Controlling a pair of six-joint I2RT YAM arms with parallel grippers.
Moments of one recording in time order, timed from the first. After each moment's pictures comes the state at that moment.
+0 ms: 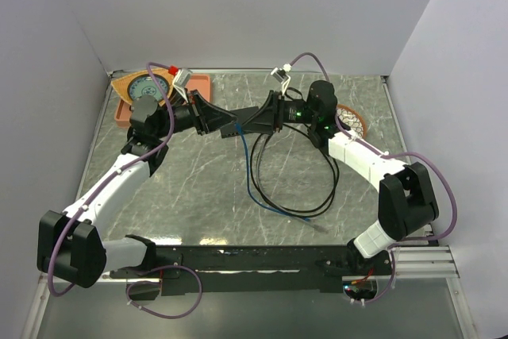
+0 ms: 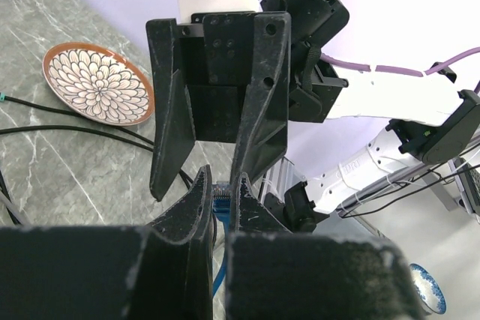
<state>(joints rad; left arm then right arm) -0.33 1.23 0.92 0.51 0.89 -0.81 0.44 1.54 1.10 0.50 -1.07 0.80</state>
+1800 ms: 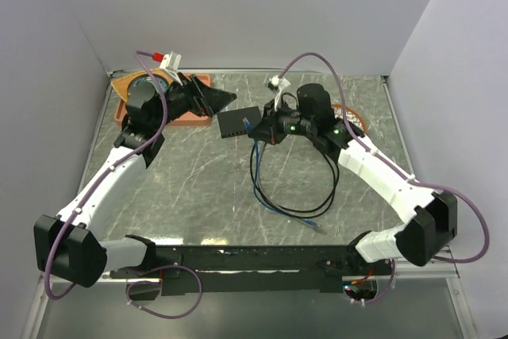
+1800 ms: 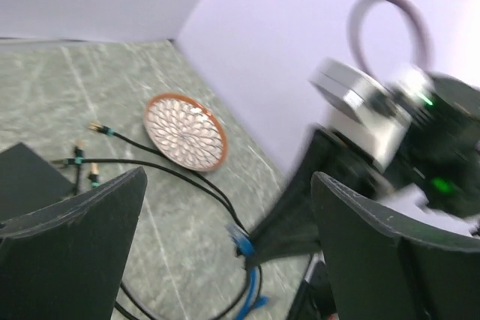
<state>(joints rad) -0.32 1.23 1.06 0.29 0.61 -0.71 0.58 1.37 1.24 -0.26 -0.56 0.24</state>
